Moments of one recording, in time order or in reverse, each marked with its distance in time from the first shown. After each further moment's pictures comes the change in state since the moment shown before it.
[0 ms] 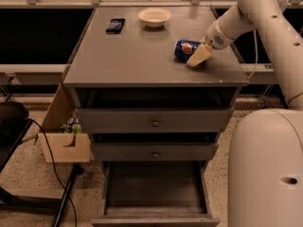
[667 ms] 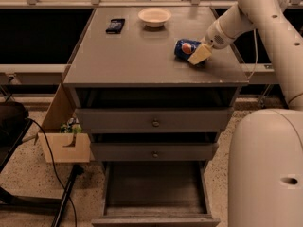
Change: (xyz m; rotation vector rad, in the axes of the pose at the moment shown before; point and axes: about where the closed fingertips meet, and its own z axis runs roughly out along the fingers) arm 0.000 0.000 0.000 0.000 0.000 0.000
